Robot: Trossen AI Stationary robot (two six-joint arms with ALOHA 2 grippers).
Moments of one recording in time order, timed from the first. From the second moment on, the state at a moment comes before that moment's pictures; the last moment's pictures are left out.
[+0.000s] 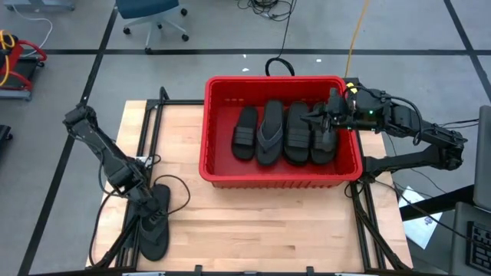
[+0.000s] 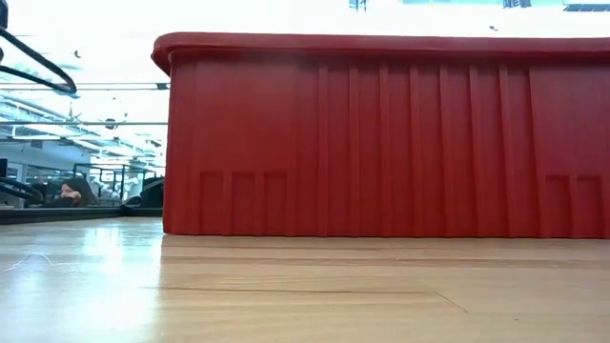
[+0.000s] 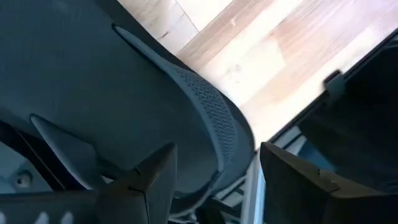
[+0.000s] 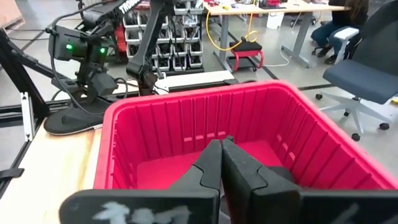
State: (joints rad) left arm -0.84 0.90 0.58 -0.73 0.24 -1.78; right arm -0.20 0.94 1.27 -0.64 0.02 0.01
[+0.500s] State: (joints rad) left arm -0.84 1.10 0.58 -0.61 0.29 -1.71; right arm -0.20 0.94 1.27 -0.66 0.02 0.01
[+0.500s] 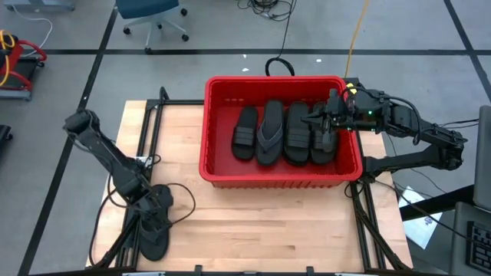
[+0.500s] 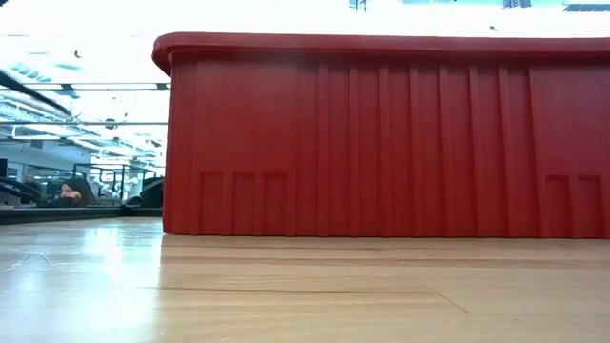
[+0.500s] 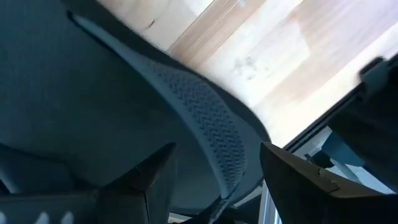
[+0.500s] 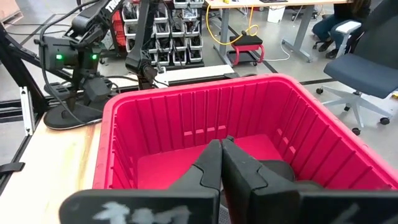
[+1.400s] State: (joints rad) left arm -0.84 1.13 0.58 -0.40 0.30 -1.58; right arm -0.20 0.94 1.27 -0.66 0.02 0.01
